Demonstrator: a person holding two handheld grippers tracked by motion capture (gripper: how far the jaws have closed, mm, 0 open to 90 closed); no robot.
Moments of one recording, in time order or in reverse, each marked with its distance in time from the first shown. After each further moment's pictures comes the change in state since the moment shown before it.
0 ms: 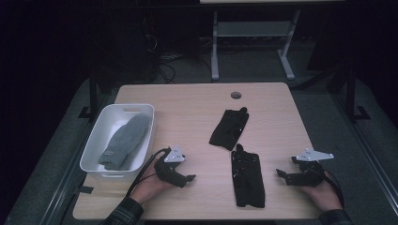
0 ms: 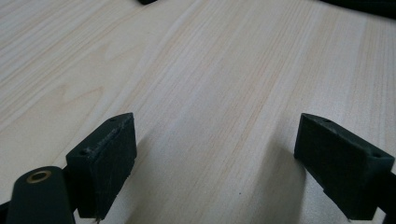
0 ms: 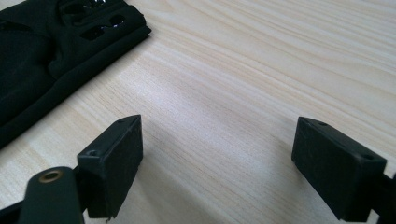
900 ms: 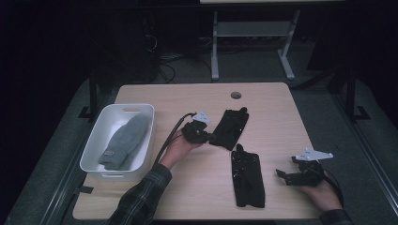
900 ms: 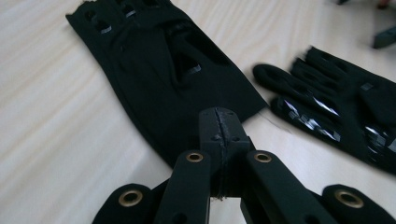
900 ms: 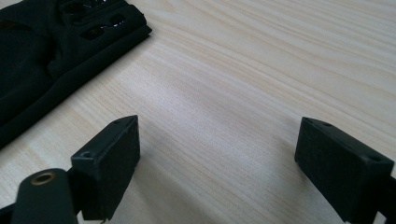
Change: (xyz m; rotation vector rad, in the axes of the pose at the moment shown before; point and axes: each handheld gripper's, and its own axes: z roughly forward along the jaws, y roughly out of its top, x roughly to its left) left arm 0.057 0.118 0.066 -0.002 -0.113 -0.033; right arm 0.000 0.001 0.002 0.004 0.004 -0.001
